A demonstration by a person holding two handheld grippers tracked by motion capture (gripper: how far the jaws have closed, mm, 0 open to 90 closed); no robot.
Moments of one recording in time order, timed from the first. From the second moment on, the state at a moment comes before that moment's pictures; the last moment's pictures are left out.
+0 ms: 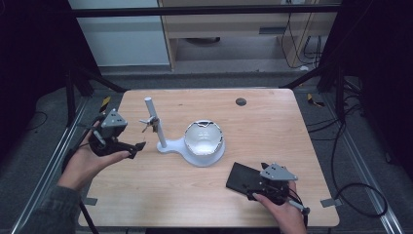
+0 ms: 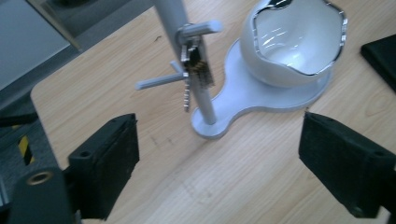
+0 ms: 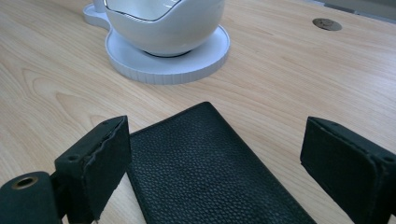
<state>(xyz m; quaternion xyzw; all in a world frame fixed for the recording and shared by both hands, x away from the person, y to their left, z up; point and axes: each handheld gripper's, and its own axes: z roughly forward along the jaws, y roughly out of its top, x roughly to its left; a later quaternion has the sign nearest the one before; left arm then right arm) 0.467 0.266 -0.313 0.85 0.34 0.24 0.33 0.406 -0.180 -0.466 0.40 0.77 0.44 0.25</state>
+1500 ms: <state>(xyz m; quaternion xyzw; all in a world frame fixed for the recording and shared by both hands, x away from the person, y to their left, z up) 0.437 0.055 -0.482 0.90 0.23 0.07 0.35 0.391 -0.259 -0.466 0.46 0.72 0.42 0.31</state>
